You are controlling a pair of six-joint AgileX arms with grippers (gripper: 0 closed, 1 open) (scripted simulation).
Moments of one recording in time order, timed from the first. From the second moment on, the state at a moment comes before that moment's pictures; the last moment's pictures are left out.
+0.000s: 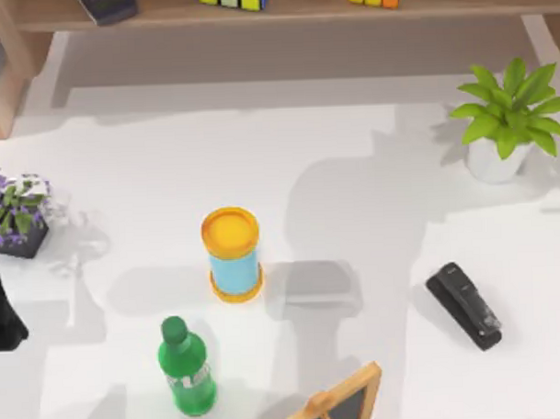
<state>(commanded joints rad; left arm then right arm) 0.00 0.00 0.00 0.00 0.00 0.00 -0.29 2.35 2.44 -1.55 0.01 0.02</state>
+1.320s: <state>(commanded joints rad) 0.00 0.00 0.00 0.00 0.00 0.00 -0.36 2.60 2.37 -1.24 0.00 -0.05</state>
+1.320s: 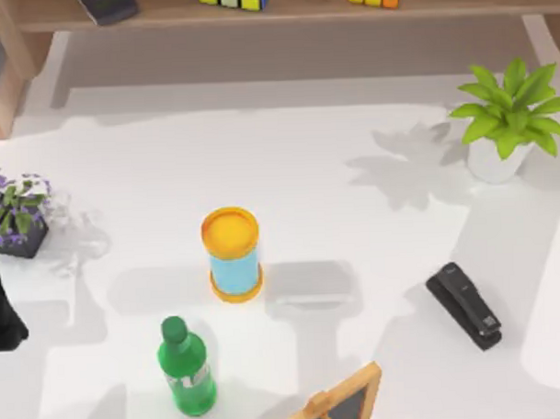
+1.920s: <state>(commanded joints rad) 0.00 0.00 0.00 0.00 0.00 0.00 -0.36 2.60 2.37 -1.24 0.00 -0.05</state>
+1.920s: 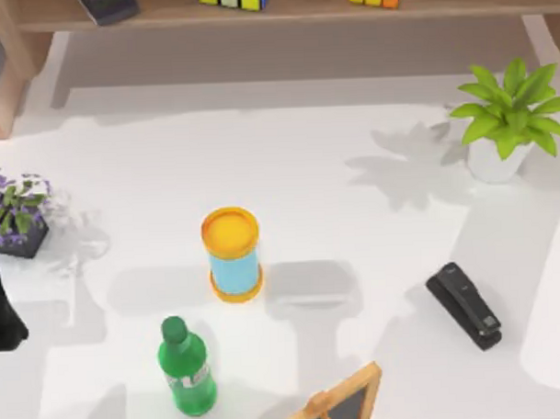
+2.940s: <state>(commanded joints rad) 0.00 0.00 0.00 0.00 0.00 0.00 -0.37 2.54 2.35 -1.26 0.01 -0.05</state>
